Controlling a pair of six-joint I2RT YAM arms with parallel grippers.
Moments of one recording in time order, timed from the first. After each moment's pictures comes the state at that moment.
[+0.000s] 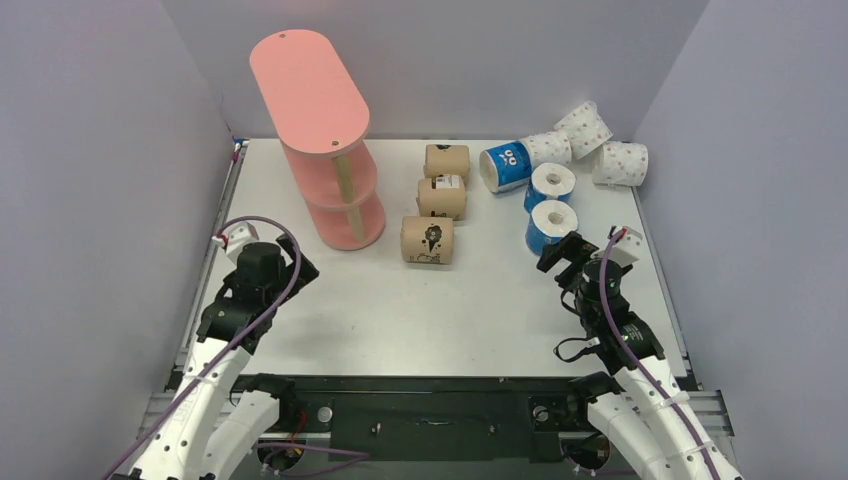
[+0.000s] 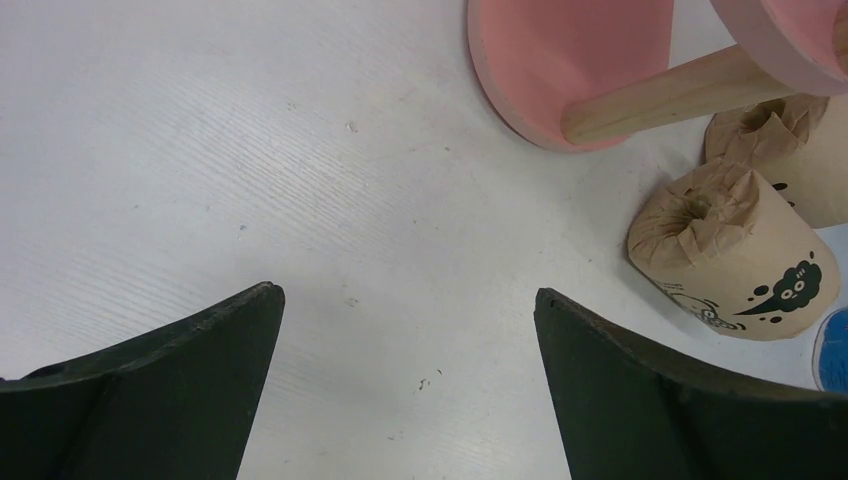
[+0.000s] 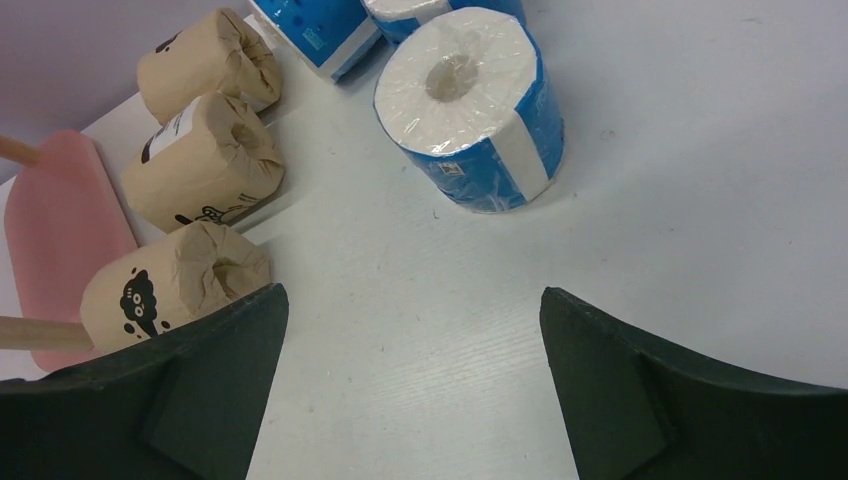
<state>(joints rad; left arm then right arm) -0.23 0.72 0.74 -0.71 -0.34 -0.77 0.31 0.60 0.55 -0.34 0.37 0.61</state>
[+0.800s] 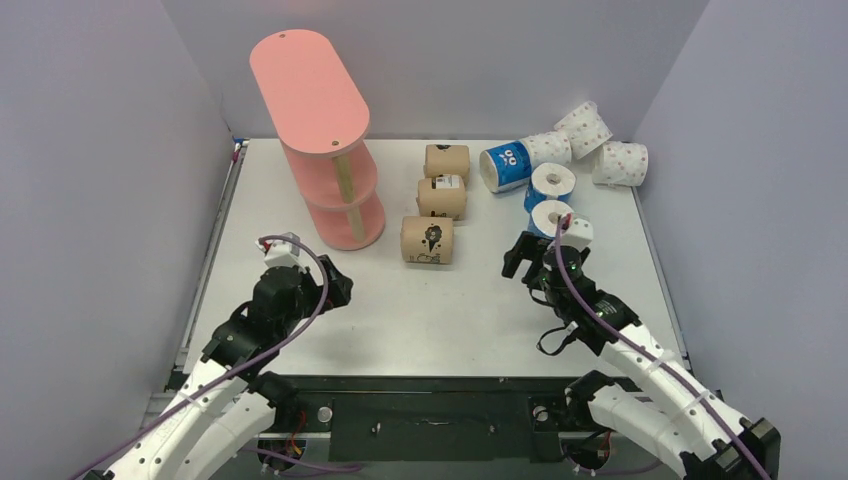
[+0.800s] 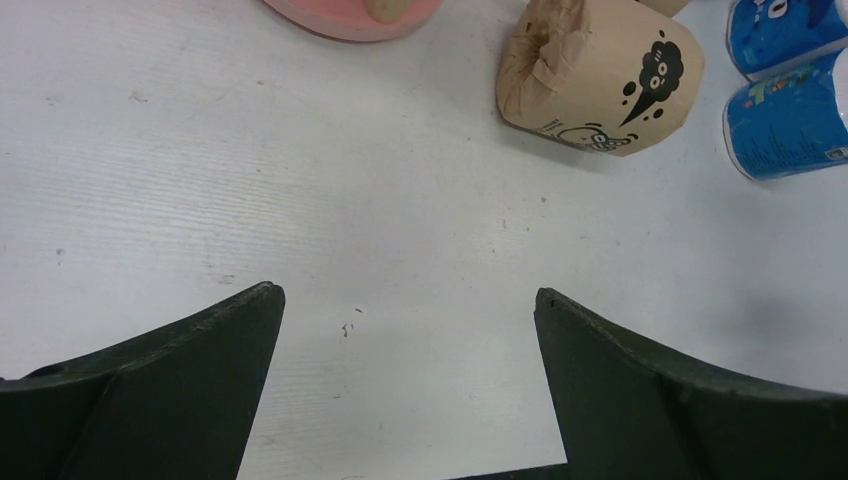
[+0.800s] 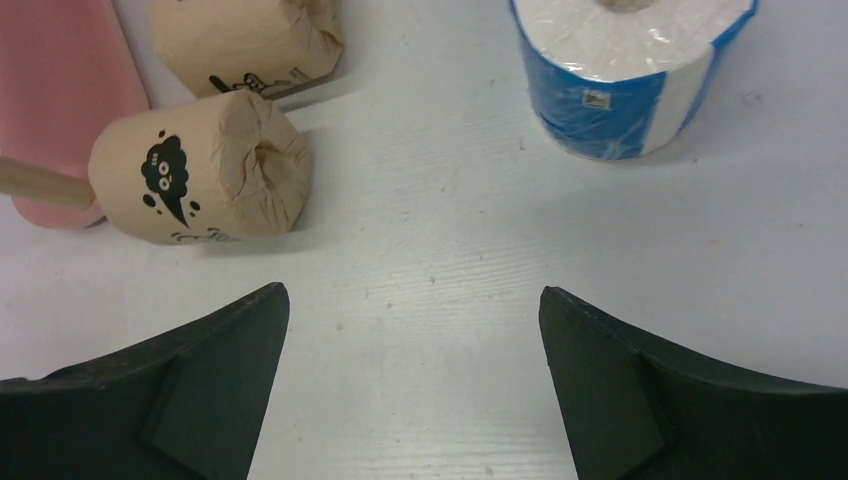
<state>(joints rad) -0.52 0.60 0.63 -0.59 -0.26 -0.68 0.50 0.78 0.63 -0.35 0.36 0.57</state>
